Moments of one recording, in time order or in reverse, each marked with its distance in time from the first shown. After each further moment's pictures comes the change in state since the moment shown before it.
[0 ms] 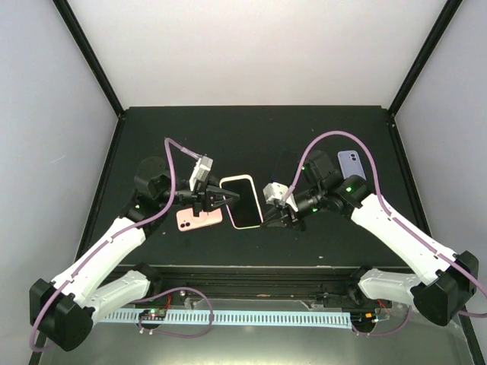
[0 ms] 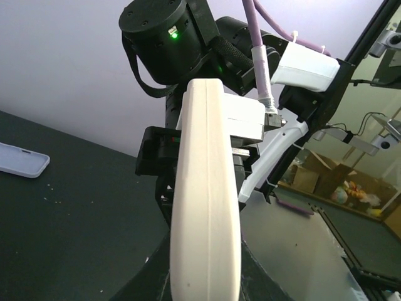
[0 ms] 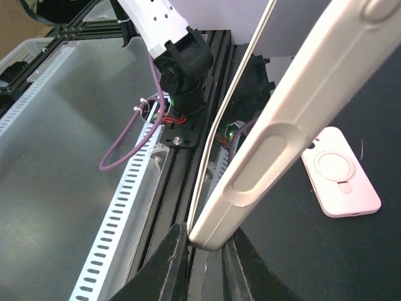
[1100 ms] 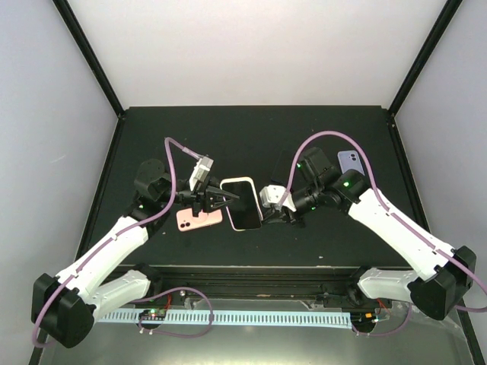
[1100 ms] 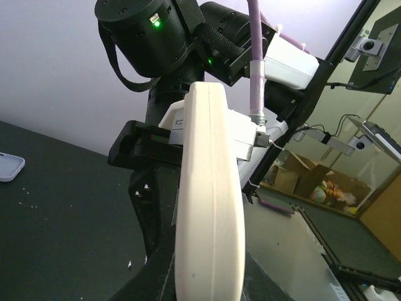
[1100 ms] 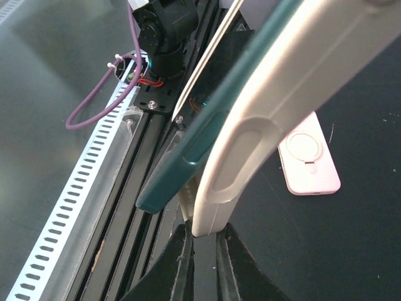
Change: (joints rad) left arm -0.007 0.028 -0.040 0.171 0.070 -0.123; right arm 0.020 0.043 0.088 -0.120 0.154 -0.200
